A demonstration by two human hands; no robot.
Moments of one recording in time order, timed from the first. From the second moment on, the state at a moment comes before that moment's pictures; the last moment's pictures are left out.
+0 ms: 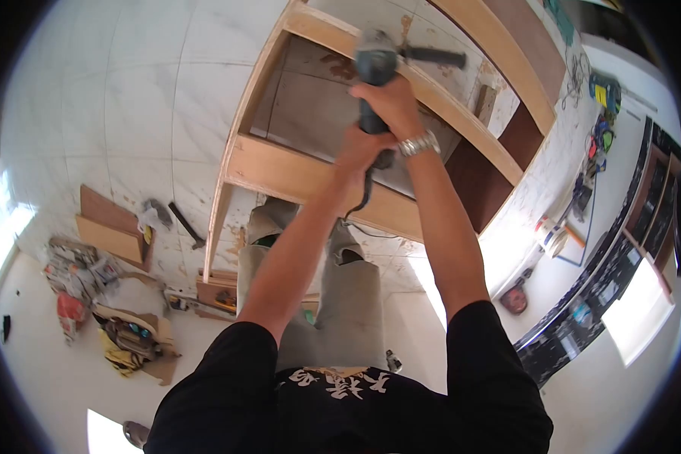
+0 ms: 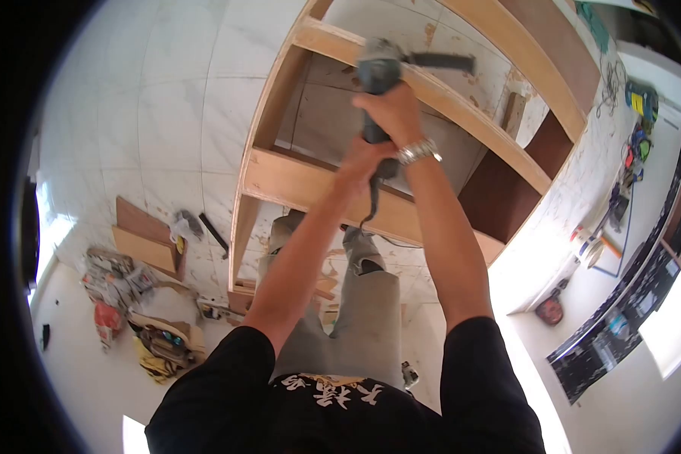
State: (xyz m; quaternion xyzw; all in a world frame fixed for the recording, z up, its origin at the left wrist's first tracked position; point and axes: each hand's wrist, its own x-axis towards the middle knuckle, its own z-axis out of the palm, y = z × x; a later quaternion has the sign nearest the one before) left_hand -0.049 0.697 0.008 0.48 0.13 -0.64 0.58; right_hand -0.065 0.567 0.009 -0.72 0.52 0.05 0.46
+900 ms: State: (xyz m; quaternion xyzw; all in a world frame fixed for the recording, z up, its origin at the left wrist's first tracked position) left_hand -0.216 0.648 0.008 0.46 0.09 -0.68 0.57; right_hand -0.237 0.516 0.015 -0.68 0.56 0.06 0.48
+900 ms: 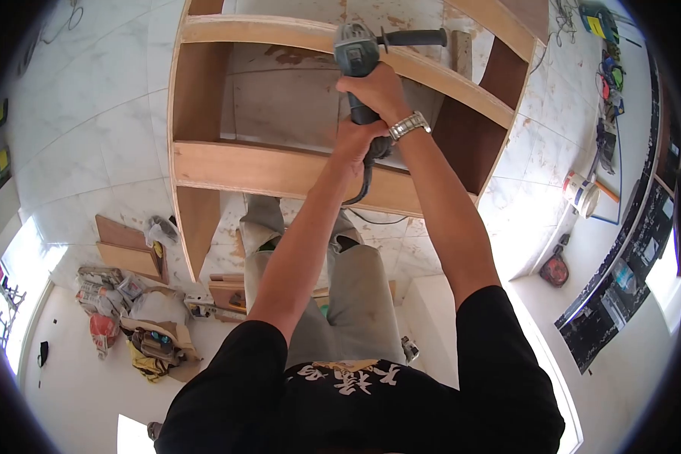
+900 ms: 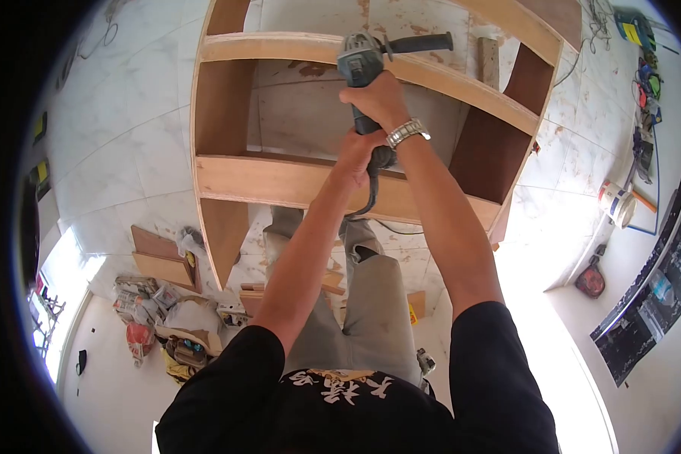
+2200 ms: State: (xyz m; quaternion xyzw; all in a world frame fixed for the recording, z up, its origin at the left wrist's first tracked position) left_hand -0.351 0.598 -0.005 0.47 0.02 -0.71 0.52; right_hand -0.397 0.478 0.022 -0.61 0.62 -0.05 0.49
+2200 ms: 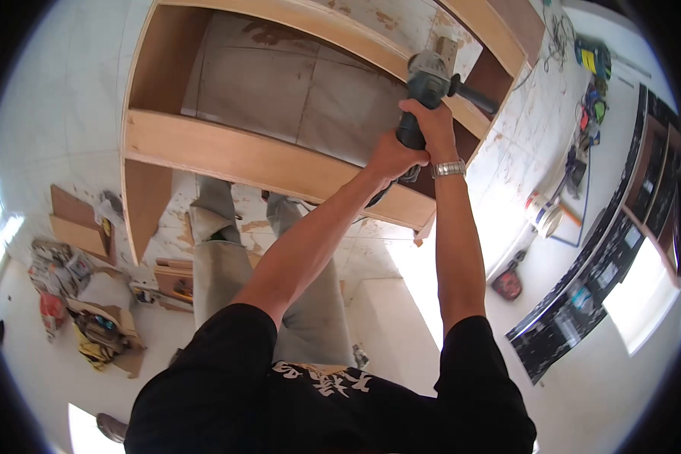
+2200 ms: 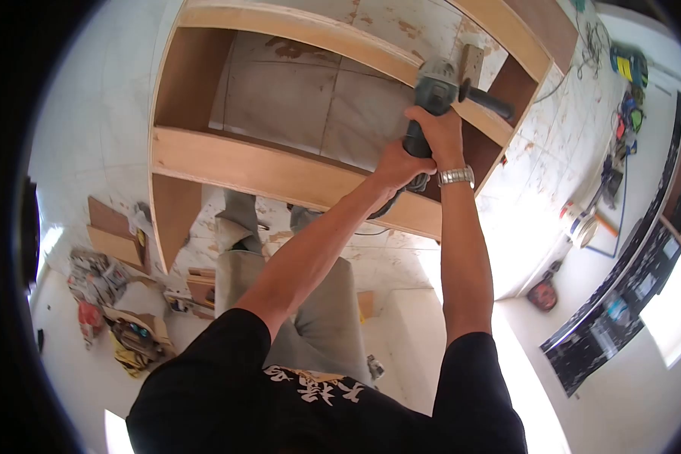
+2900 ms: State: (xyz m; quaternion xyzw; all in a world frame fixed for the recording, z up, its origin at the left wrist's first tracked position) left_hand -0.337 0.585 -0.010 0.47 0.05 -0.70 0.53; right_hand -0.381 0.460 0.007 -0.61 0.61 -0.03 0.51
